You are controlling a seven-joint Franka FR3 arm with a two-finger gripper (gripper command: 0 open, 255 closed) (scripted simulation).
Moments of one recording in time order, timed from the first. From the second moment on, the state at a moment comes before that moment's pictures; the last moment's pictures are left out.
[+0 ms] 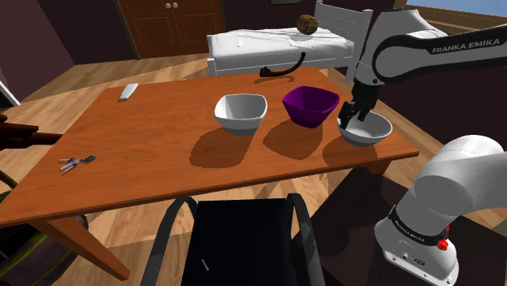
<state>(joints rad) -0.15 -0.87 -0.20 -2.80 -0.15 1.99 0.01</state>
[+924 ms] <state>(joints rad) -0.15 -0.86 -0.21 -2.84 -0.15 2.05 0.01</state>
